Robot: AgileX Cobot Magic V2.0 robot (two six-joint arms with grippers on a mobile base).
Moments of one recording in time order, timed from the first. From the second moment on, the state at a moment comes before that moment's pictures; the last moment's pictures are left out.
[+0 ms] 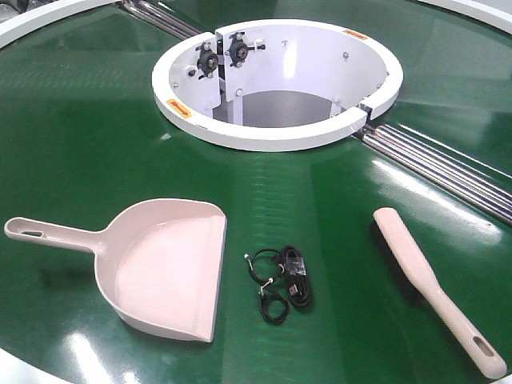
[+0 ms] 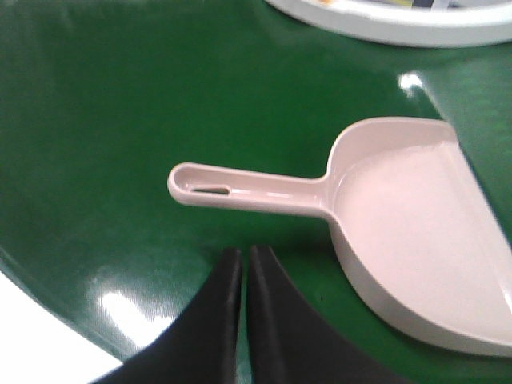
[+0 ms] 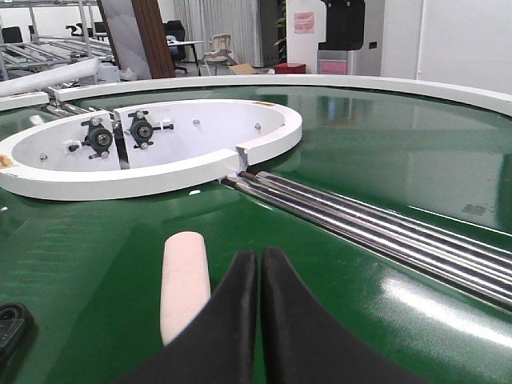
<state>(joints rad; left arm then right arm) -0.07 0.63 -0.54 0.03 0.56 0.04 -0.02 -0.01 0.03 -0.08 0.11 0.11</state>
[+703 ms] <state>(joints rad) -0.07 0.66 -0.54 0.05 0.55 0.04 -0.02 -0.01 0.03 -0.08 0.11 0.11</state>
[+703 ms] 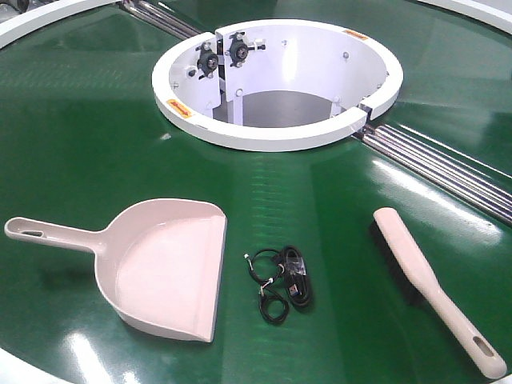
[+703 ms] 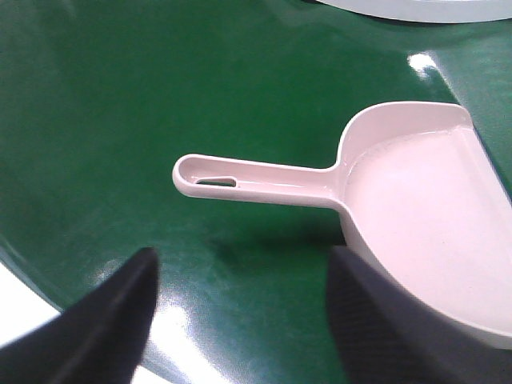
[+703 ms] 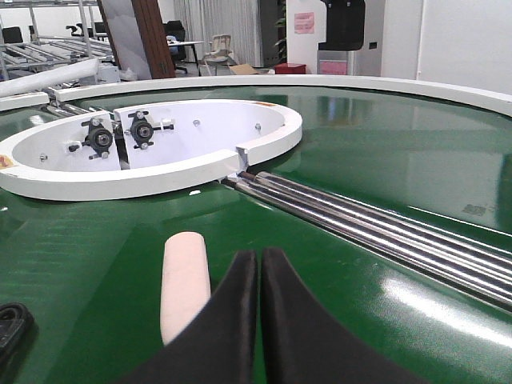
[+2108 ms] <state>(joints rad) -0.07 1.40 -1.30 -0.19 1.07 1.36 -0.02 -0.01 0.03 -0.07 0.11 0.11</state>
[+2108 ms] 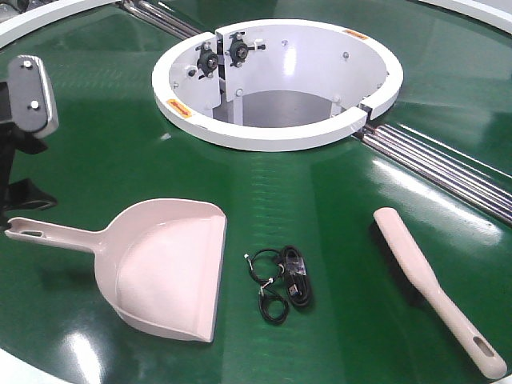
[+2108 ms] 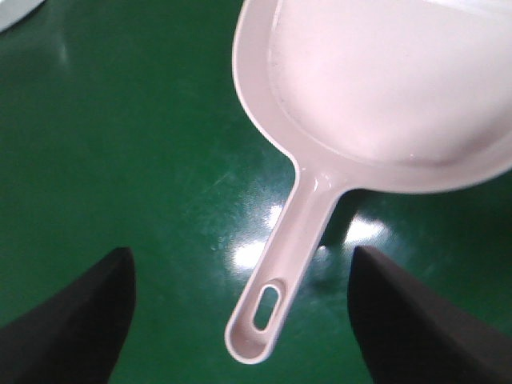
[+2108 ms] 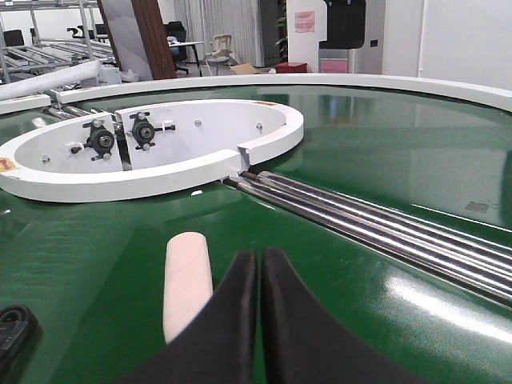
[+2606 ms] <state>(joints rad) -0.11 1.60 -1.31 -0.14 1.12 1.47 -0.02 -0.01 0.03 -0.07 0.11 0.11</state>
